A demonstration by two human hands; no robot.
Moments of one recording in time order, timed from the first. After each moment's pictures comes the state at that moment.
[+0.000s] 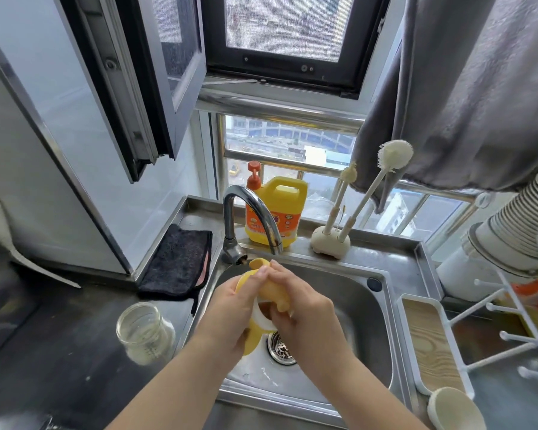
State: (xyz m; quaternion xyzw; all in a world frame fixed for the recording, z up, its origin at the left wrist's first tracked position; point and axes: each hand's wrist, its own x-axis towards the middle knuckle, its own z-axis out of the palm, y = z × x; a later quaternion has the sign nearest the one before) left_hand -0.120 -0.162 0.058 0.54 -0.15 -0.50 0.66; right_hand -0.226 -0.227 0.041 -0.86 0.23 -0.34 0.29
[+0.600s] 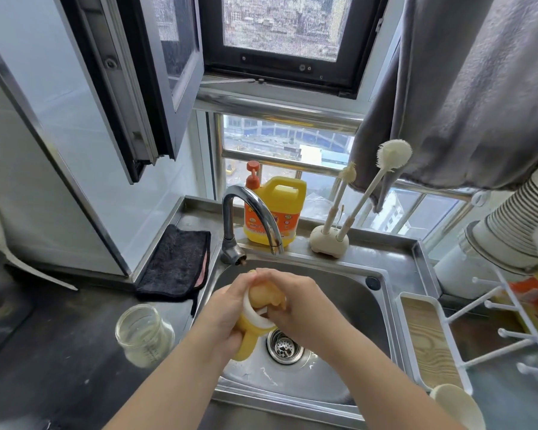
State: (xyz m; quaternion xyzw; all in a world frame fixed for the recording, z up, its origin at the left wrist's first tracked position) left_hand -0.109 -0.169 0.052 0.53 -0.03 -0.54 0.65; right_hand -0.214 -0.248 0.050 -0.90 0.23 -0.16 0.35
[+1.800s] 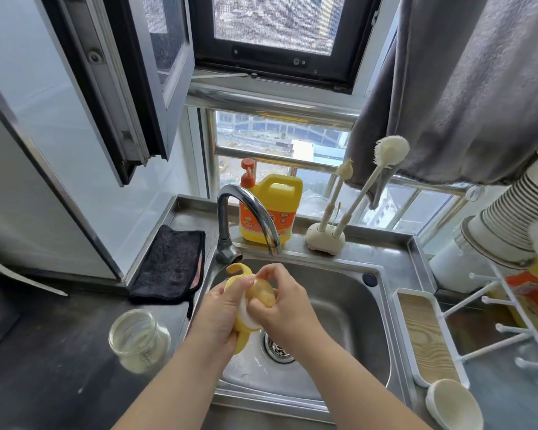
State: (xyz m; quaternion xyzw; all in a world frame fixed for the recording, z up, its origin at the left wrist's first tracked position) left_hand -0.097 -0.174 0.027 0.49 -0.03 -0.53 0.69; right_hand -0.189 -0.235 0.025 -0.76 0.38 -0.20 0.49
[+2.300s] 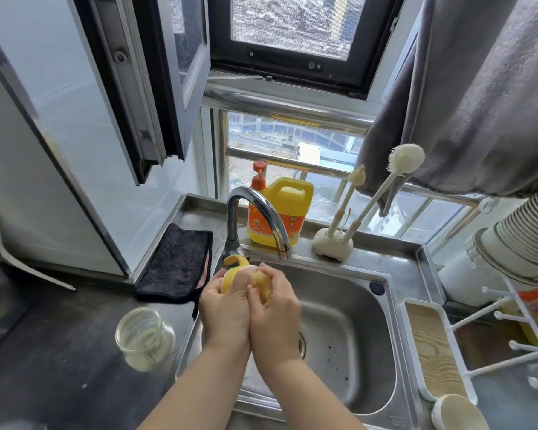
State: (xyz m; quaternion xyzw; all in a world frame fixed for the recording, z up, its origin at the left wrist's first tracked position) left_hand -0.101 -0.183 0.019 0.57 0.02 -0.34 0.75; right_hand -0.157 -0.207 0.019 -0.73 0.42 -0.36 0.40
